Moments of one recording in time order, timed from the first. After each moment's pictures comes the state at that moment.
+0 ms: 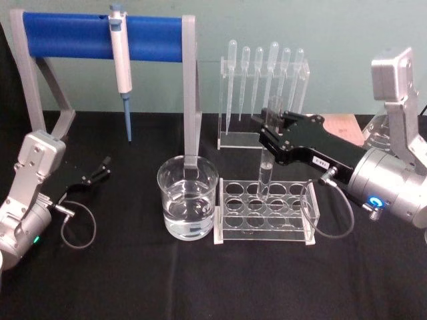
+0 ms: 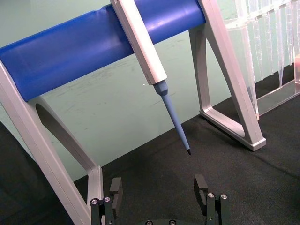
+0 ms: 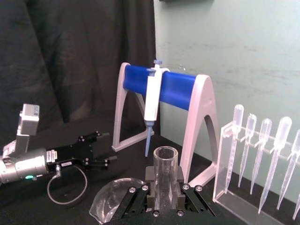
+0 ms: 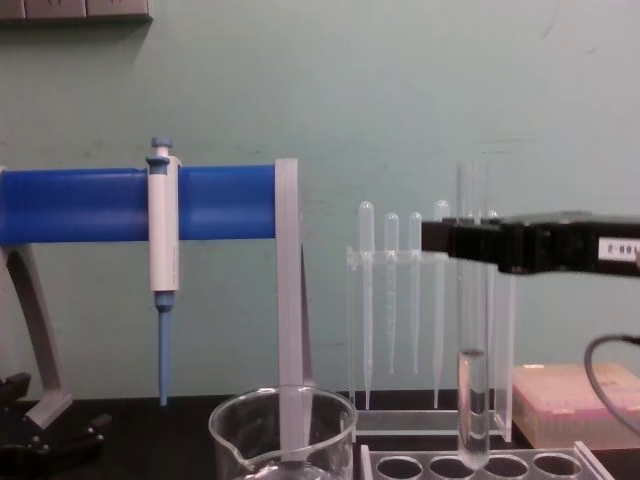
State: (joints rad) left arm -0.20 0.60 0.45 -1.41 -0.25 -0.12 0.03; right arm 0.24 0.54 -0.37 -1.80 0.56 0.24 0.39
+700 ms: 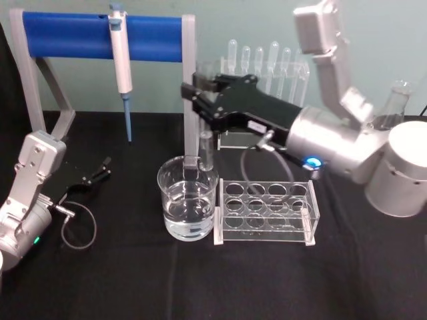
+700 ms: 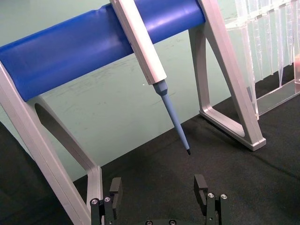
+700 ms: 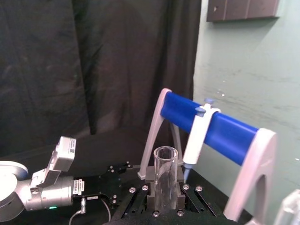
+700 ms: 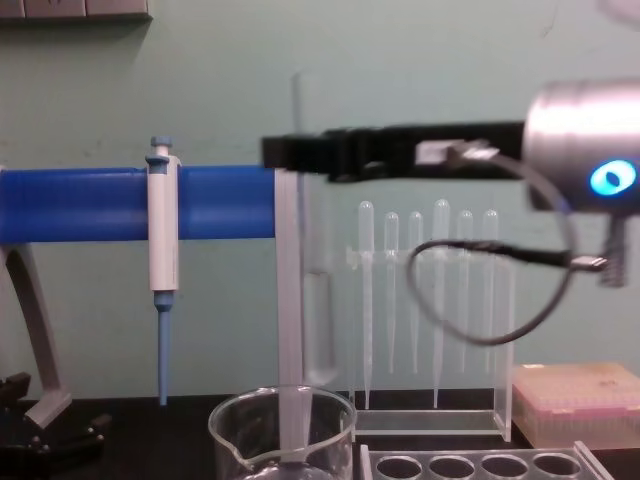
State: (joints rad) left arm -0.20 0.60 0.45 -1.41 -0.25 -0.12 0.03; right arm 0.48 0.42 -0.54 -1.74 0.51 0.28 0.40
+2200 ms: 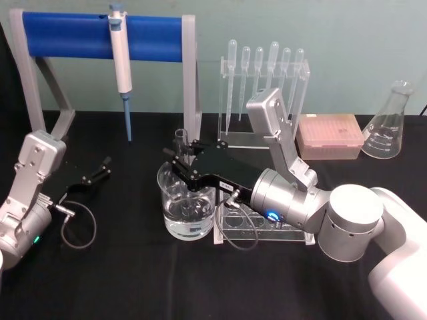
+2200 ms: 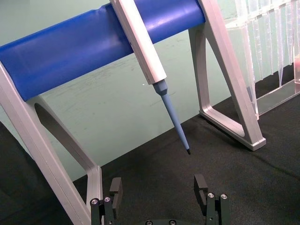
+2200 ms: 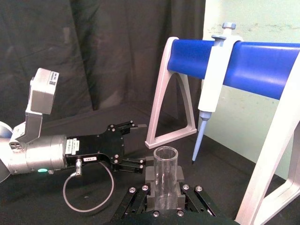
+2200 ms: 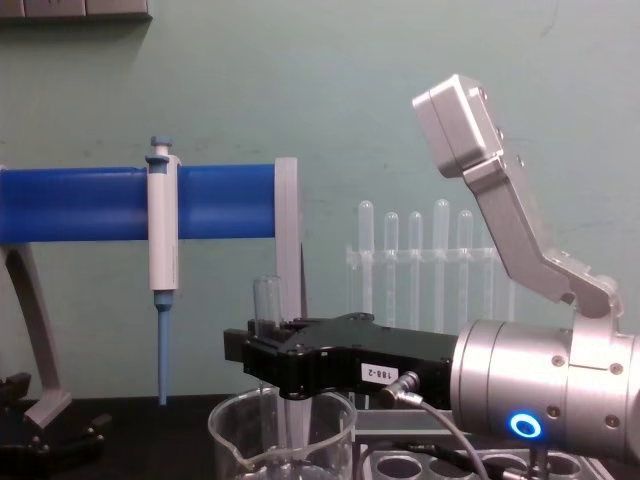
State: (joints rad) left arm -0.20 0.60 0.45 -1.41 -0.25 -0.12 0.03; right arm 0.43 0.29 -0.61 -1.41 0.42 0.05 0.48
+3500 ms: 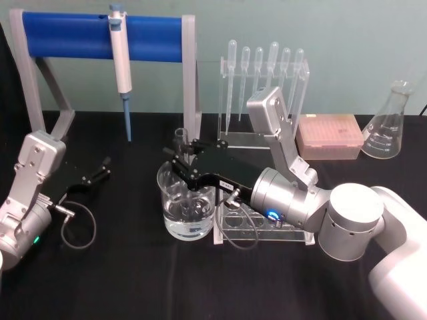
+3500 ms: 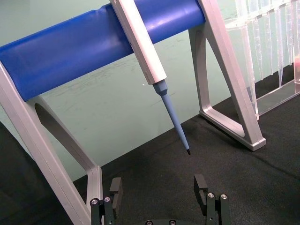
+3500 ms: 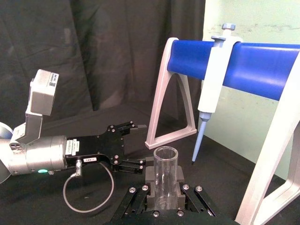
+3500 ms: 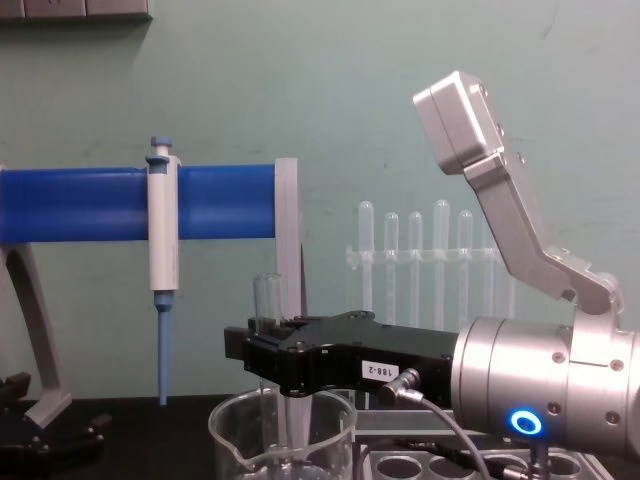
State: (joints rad) left arm -0.20 0.60 0.45 -1.41 -0.25 -0.12 0.03; right arm 0.43 0.29 -0.61 -1.41 0.42 0.06 0.47
